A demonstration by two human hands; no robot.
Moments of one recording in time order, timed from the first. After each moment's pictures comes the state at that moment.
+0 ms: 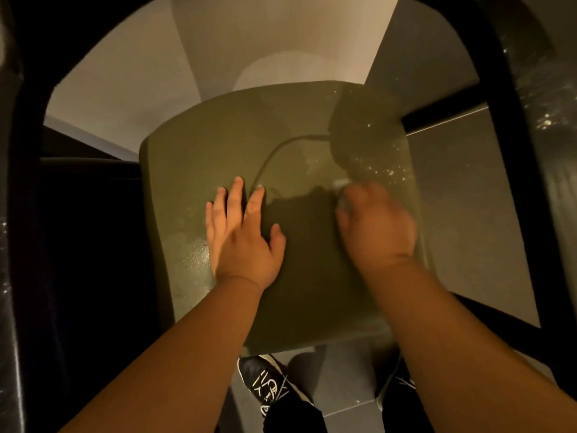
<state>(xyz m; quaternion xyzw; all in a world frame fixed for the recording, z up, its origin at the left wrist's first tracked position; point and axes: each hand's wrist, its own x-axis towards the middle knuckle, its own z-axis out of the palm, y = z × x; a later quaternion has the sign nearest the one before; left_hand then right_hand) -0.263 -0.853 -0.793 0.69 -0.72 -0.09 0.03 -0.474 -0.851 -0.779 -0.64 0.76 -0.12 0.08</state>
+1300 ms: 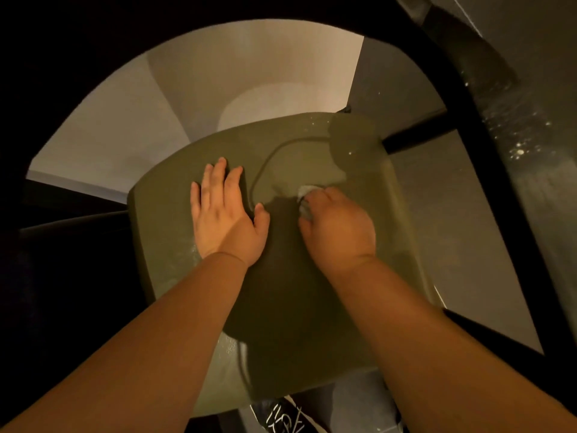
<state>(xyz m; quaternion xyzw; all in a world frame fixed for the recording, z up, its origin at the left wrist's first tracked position) -0.271 -0.948 -0.795 0.65 -0.76 -0.07 0.07 -0.449 -0.898 -0.781 -0.63 0.74 -0.17 0.17</state>
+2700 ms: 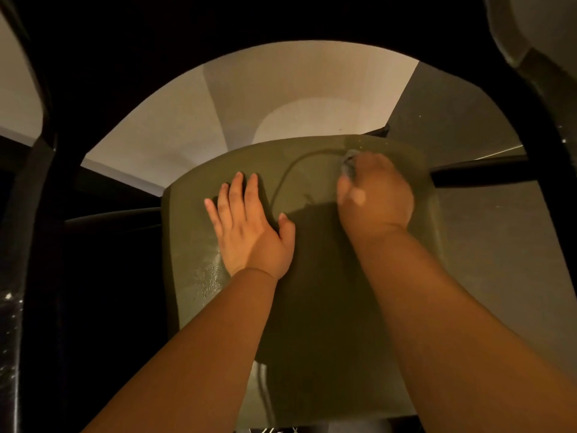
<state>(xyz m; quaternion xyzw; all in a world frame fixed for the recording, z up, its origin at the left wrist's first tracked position) -0.274 -0.952 -0.800 0.73 -0.67 -0.05 0.09 -0.454 -0.989 -0.777 -0.56 0.79 -0.19 0.14</state>
